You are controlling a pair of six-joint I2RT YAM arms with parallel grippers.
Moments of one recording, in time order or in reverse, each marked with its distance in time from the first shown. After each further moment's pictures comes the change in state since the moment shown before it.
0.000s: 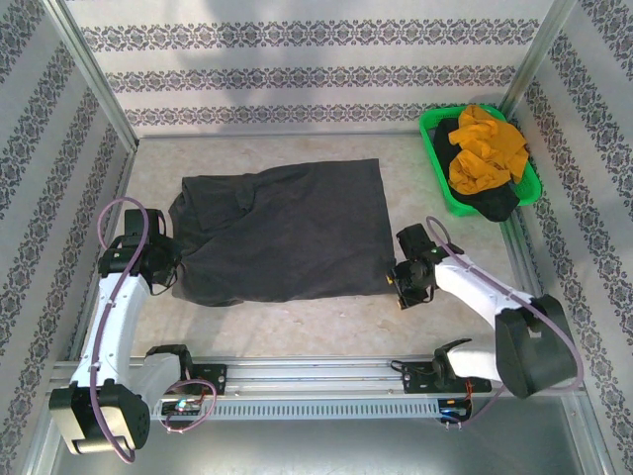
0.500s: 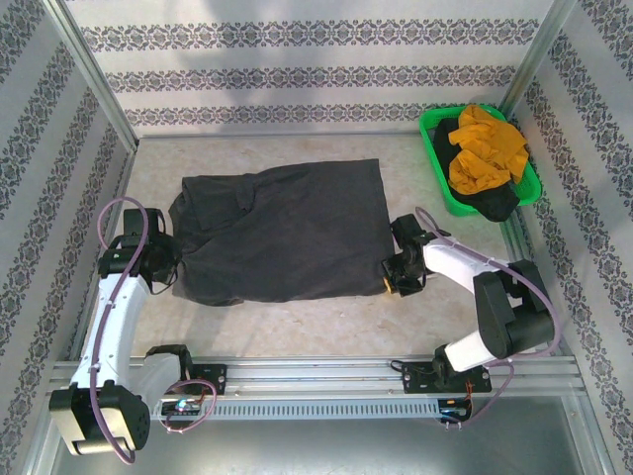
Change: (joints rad) left arm 0.000 -0.005 0.000 0.042 0.028 0.002; right arm -0.031 0.199 0.122 0.029 -0.039 -0.070
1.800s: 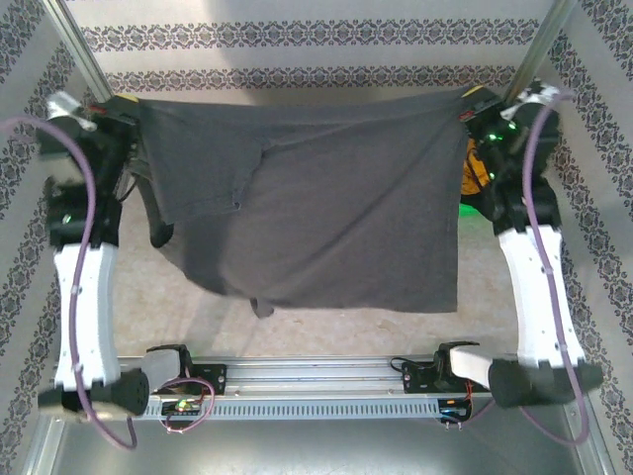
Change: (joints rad) left arm 0.021 0.226 0.668 0.492 0.156 -0.058; right arm -0.269 -0.256 0.742 0.357 0.142 -0.577
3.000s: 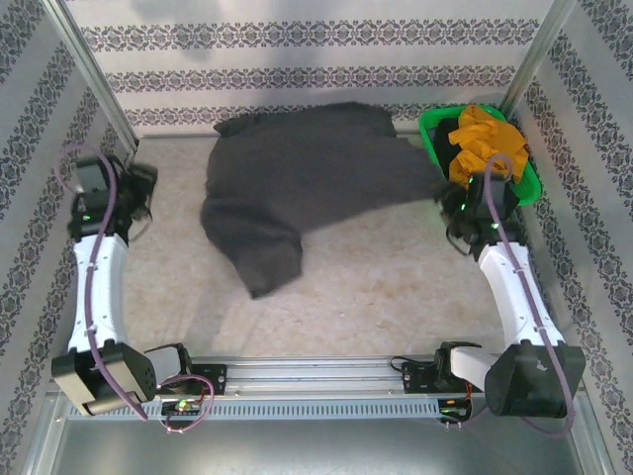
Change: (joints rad) left arm 0.148 -0.008 -0.395 -0.275 0.007 0.123; right arm -0.088 -0.103 -0.600 -0.251 -0.069 0.069
